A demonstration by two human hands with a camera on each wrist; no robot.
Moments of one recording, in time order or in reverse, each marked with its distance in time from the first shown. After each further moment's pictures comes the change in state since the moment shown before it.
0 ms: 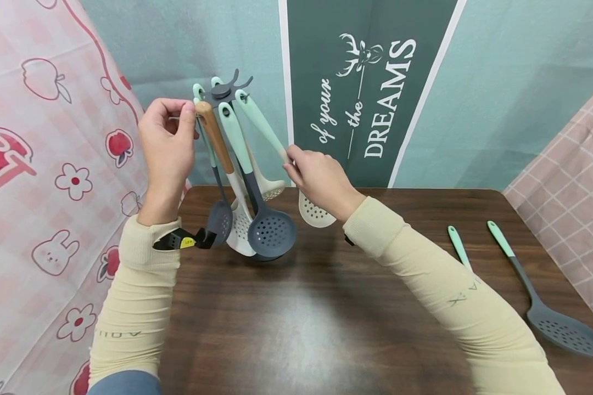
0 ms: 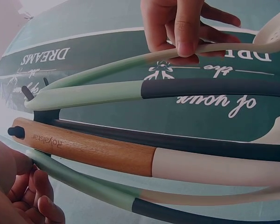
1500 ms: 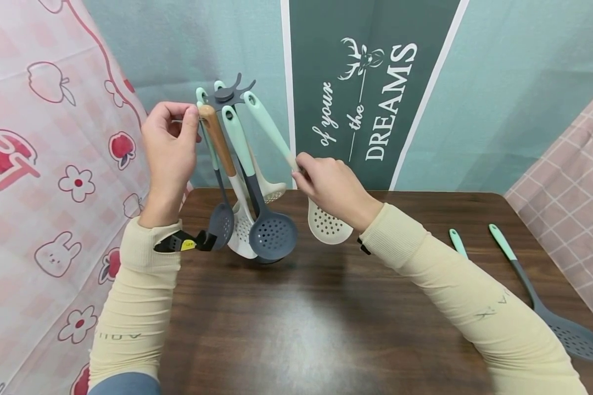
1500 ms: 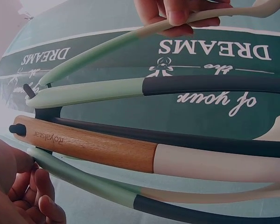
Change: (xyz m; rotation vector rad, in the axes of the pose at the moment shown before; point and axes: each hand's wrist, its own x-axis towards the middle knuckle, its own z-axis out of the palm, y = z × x) left_hand -0.001 -0.001 -0.003 -0.005 -0.021 0.014; right_hand -0.018 -0.005 -0.019 0.024 0.010 -0.038
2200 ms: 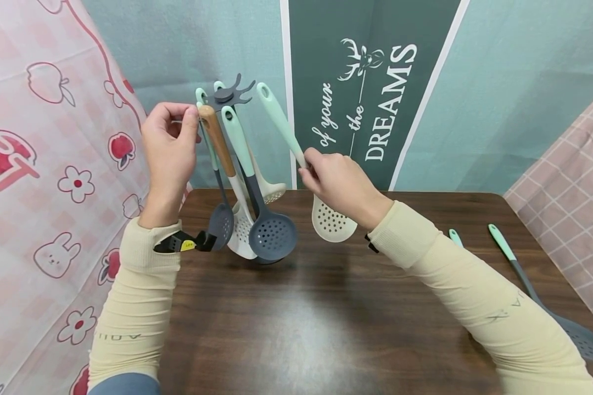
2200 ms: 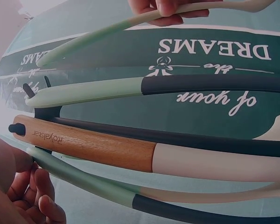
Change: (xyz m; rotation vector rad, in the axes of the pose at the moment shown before) left_hand 0.001 -0.001 0.000 -0.004 0.003 -0.006; right_hand -0.002 0.003 -0.014 -0.007 -0.009 0.005
